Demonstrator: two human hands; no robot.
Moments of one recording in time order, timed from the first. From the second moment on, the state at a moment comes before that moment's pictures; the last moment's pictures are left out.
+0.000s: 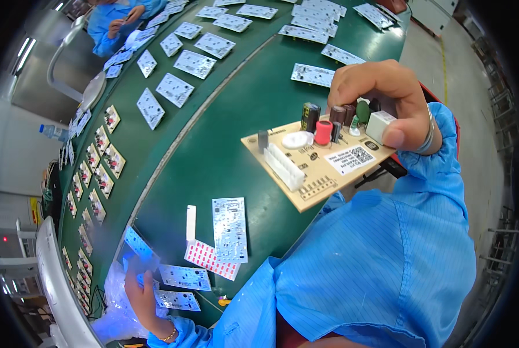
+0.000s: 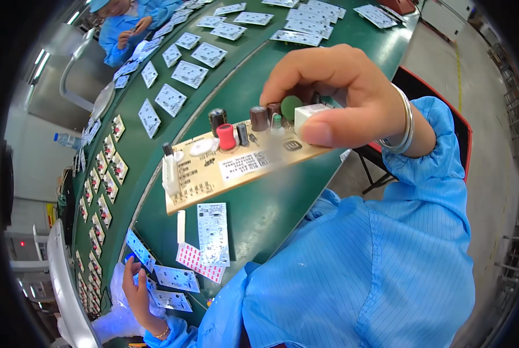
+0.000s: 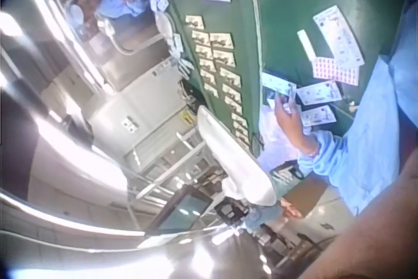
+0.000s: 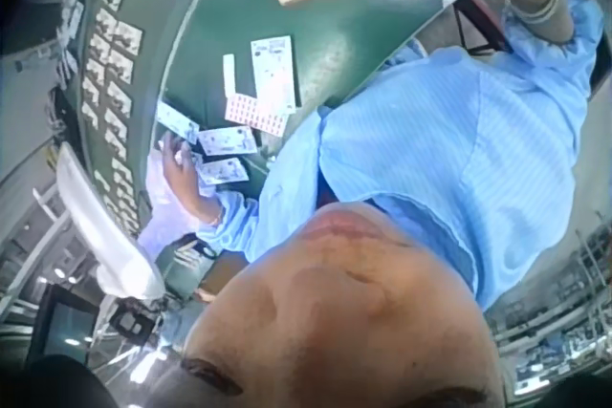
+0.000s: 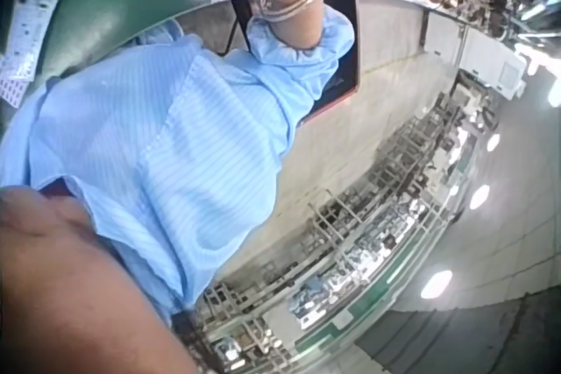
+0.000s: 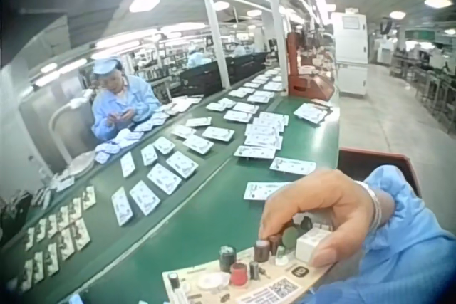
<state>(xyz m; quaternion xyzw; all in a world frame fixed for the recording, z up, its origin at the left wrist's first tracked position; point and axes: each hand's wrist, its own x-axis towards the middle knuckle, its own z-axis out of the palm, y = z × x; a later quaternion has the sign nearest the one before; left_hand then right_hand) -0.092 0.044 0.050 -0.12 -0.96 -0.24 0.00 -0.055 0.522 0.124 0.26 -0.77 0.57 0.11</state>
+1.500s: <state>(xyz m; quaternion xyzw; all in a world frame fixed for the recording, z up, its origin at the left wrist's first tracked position) -0.071 0.021 0.031 -0.02 -0.95 -0.27 0.13 -0.234 0.334 -0.016 0.38 -0.73 0.57 -0.07</state>
